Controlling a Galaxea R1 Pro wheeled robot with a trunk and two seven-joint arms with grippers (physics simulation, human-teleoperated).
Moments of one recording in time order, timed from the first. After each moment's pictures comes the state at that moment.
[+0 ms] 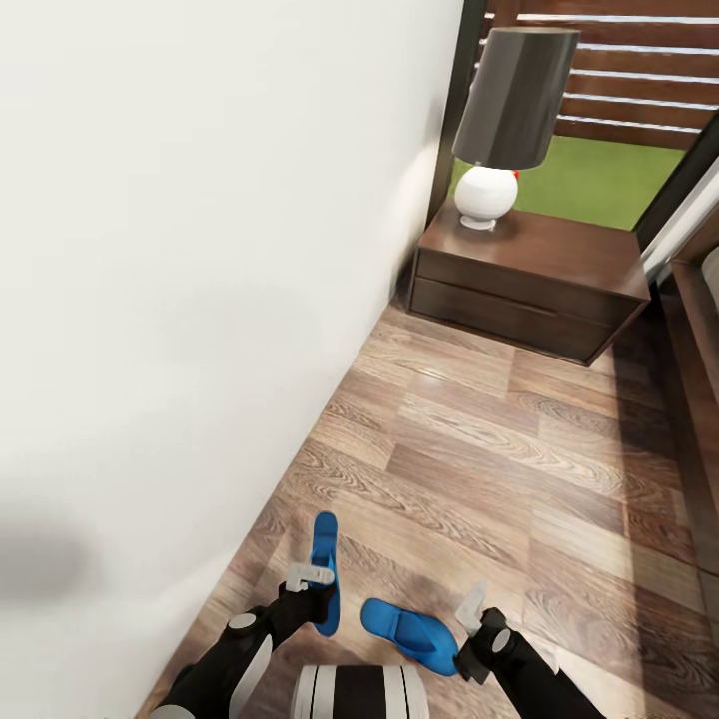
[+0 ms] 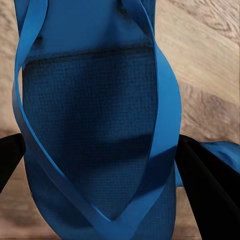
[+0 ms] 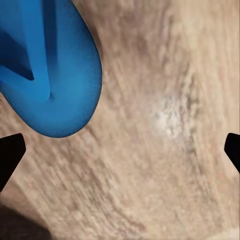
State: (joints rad) left arm -0.48 -0.11 -0.10 -0.55 0.07 0.04 -0.32; right arm -0.41 -0.05 0.23 -0.64 0.53 0.34 0.23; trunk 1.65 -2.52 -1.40
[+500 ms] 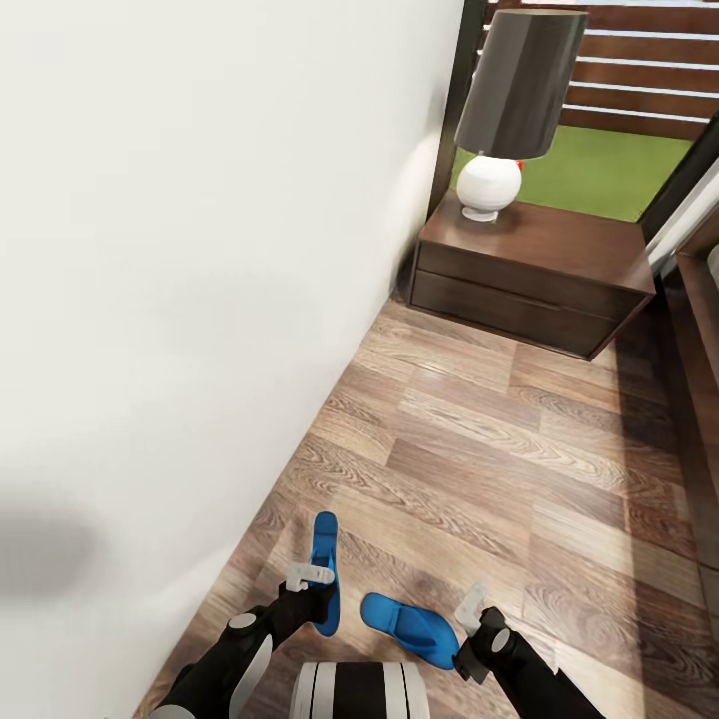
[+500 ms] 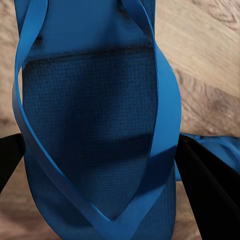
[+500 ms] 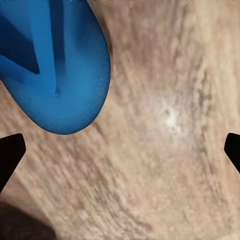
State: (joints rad) left arm -0.48 -0.11 -0.10 -0.55 0.07 0.04 -0.32; right arm -0.41 -0.05 0.23 -0.64 0.53 0.34 0.23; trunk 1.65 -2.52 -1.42
